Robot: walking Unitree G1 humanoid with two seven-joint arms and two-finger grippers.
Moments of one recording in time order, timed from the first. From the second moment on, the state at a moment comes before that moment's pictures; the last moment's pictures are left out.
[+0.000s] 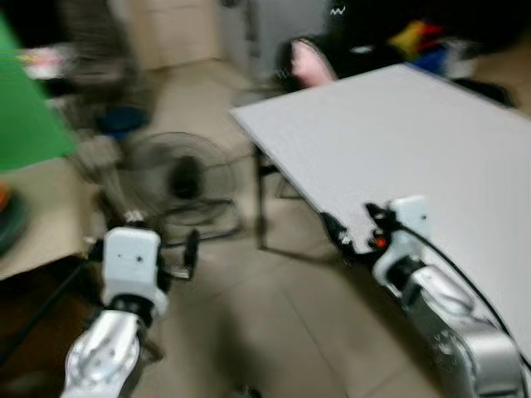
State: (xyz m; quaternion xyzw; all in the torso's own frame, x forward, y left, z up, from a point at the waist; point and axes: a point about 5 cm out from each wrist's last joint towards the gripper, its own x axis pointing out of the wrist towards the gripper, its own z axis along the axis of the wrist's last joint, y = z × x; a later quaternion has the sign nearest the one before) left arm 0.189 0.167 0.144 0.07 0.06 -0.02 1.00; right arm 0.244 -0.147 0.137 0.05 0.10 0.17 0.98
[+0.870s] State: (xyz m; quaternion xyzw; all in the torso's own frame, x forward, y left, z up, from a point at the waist) left arm 0.193 0.171 0.152 0.08 0.05 -0.02 1.00; right arm 0.260 -0.147 0.147 0.07 0.06 0.14 0.99
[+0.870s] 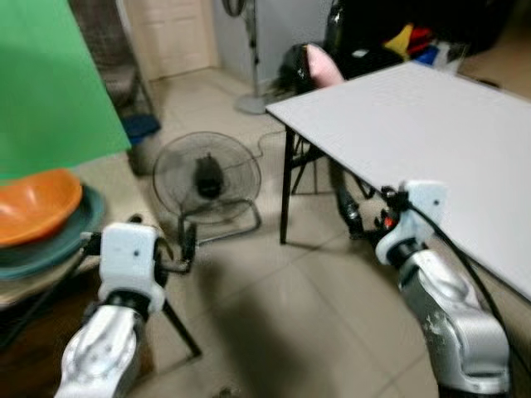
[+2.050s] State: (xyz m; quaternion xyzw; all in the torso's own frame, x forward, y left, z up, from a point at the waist) left arm 0.195 0.180 0.166 0.09 0.02 0.01 1.00; right arm 0.260 -0.115 0.139 0.07 0.11 0.29 0.95
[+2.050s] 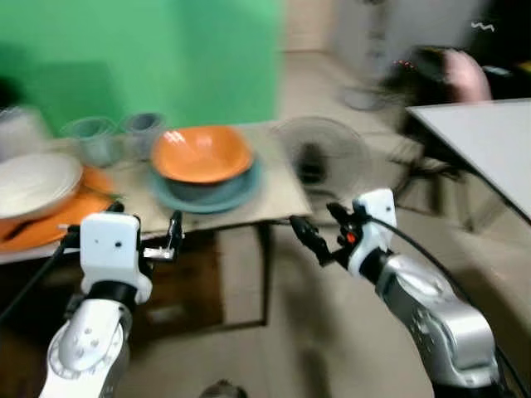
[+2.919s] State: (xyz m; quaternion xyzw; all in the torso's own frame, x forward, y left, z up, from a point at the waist) left arm 0.199 0.177 0.167 0.10 0.03 -0.03 0.99; right arm 0.278 -0.108 0.150 0.08 0.09 0.28 0.95
